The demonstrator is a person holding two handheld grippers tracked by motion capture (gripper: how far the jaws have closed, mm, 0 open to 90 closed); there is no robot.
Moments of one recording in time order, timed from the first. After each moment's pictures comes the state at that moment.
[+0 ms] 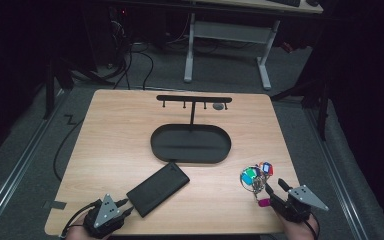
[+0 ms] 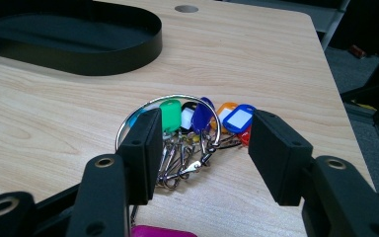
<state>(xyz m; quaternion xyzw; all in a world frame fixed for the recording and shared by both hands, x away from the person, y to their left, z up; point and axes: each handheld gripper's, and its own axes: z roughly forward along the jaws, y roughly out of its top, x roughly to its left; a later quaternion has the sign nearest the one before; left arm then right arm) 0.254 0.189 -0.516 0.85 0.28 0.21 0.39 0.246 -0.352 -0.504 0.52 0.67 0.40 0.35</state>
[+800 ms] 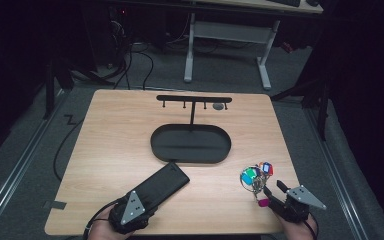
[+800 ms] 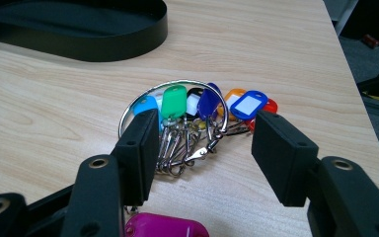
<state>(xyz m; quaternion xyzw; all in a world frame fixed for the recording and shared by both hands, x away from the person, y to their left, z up) 0.264 0.133 -0.512 0.86 0.23 0.19 0.41 0.249 -0.354 -0.511 0.52 0.68 0.39 0.33</state>
